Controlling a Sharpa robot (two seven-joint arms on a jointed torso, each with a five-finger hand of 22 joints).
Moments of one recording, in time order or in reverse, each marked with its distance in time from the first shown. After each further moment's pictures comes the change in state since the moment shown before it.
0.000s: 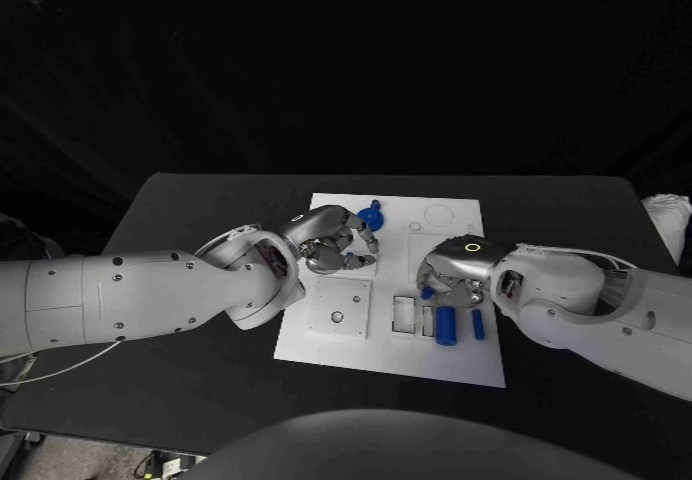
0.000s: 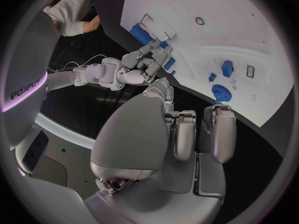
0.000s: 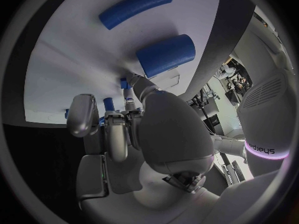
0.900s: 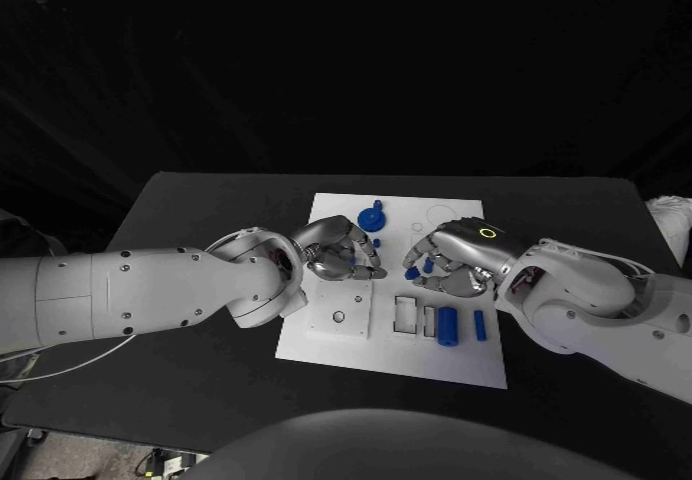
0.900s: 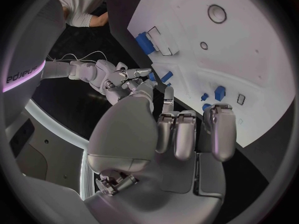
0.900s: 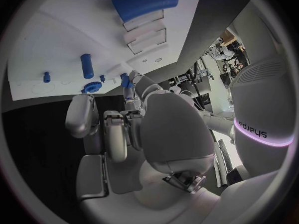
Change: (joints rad) left arm -0.001 0.016 0.000 -0.010 0.161 0.136 -0.058; left_hand -0.248 -0.004 -0.130 0.000 -0.035 -0.008 0.011 -0.045 -0.067 0.003 -0.005 0.000 -0.002 0.000 0.000 0.000 0.000 0.000 0.000 0.000 -0.029 0.000; right arm 0.023 -0.044 0.005 0.095 0.110 -0.267 0.072; right_hand -0.031 -0.009 -0.021 0.018 -0.041 0.015 -0.002 -0.001 0.015 0.001 0.014 0.000 0.000 0.004 0.011 0.000 0.000 0.000 0.008 0.007 0.004 0.001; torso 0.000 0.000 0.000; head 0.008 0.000
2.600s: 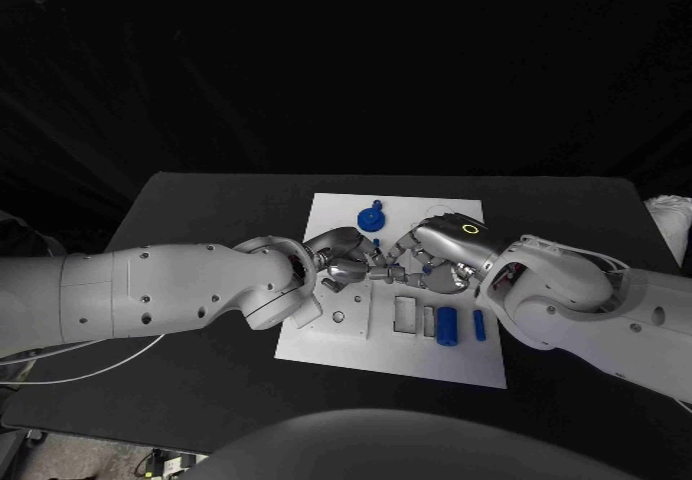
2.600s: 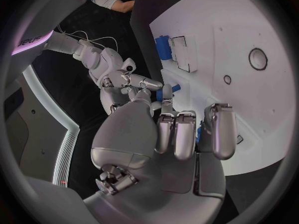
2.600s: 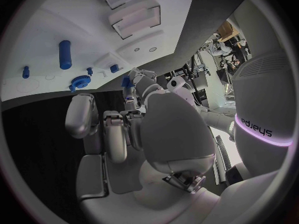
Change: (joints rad) left arm -0.007 0.052 -0.001 -0.027 0.253 0.086 0.023; left_hand -0.080 0.151 -0.144 0.001 0.121 0.034 -0.030 0.131 0.061 0.001 -0.006 0.000 0.000 0.001 -0.001 0.000 0.000 0.000 0.000 0.000 -0.027 0.000; right arm 0.001 0.053 0.003 -0.008 0.028 -0.020 0.002; right_hand 0.000 0.000 0.000 -0.001 0.002 0.005 0.002 -0.005 0.003 0.000 0.000 0.000 0.001 0.000 0.000 0.000 0.000 0.000 0.000 0.000 0.000 0.000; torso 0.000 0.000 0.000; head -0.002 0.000
